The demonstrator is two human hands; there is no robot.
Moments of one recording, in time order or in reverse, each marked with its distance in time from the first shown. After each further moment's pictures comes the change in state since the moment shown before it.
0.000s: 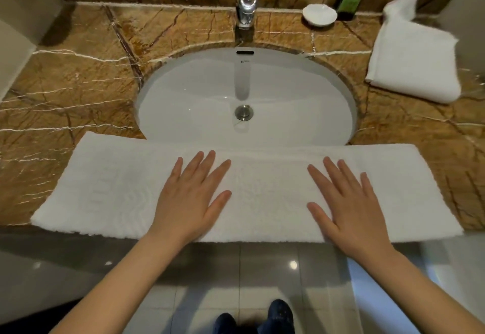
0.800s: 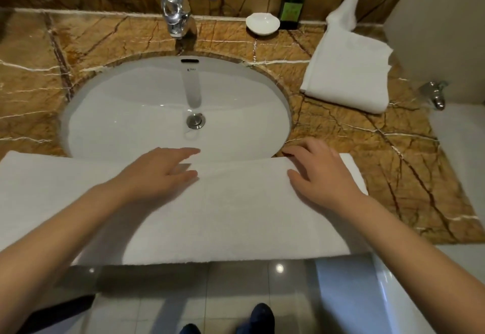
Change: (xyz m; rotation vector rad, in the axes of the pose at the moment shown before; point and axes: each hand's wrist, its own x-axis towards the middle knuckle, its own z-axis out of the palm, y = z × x) left_hand 0.098 0.057 -0.037 -0.372 -0.230 0.003; right_hand 0.068 0.122 -0.055 0.105 0.017 -0.146
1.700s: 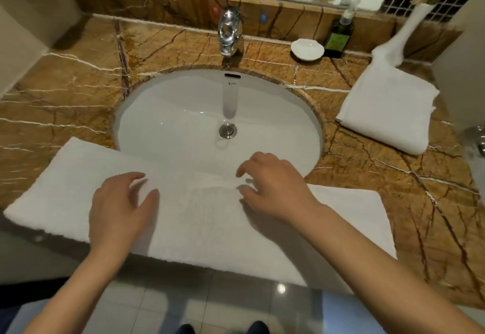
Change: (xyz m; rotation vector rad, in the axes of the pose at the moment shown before) left_hand -0.103 -0.007 0.021 -0.254 0.717 -0.603; right_hand 0.049 -0.119 -0.010 0.053 -0.145 -0.292
